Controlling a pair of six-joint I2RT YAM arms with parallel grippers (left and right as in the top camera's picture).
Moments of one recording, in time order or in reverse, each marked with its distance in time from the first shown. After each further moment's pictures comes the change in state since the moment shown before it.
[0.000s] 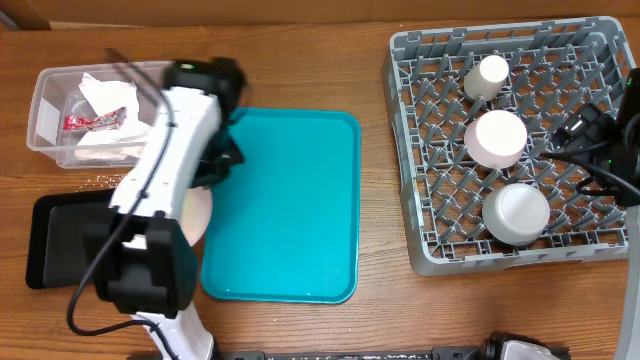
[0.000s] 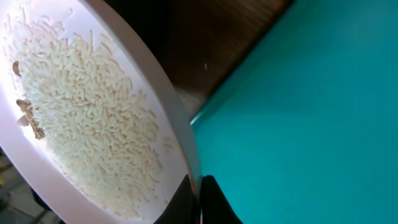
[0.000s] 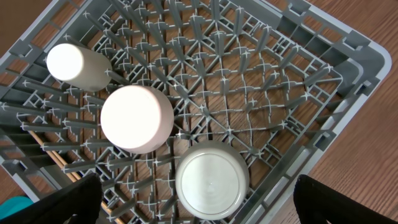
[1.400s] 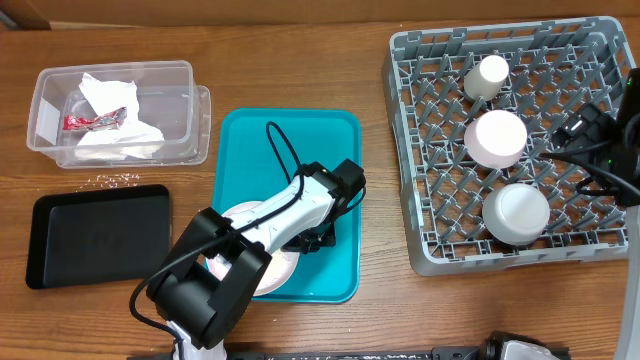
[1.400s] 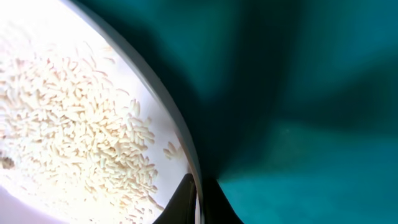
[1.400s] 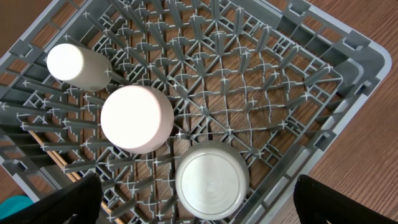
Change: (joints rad) left arm -0.578 -0.005 -0.520 0.512 0.058 -0.068; right arm 0.000 0.000 0.000 0.000 0.000 0.000
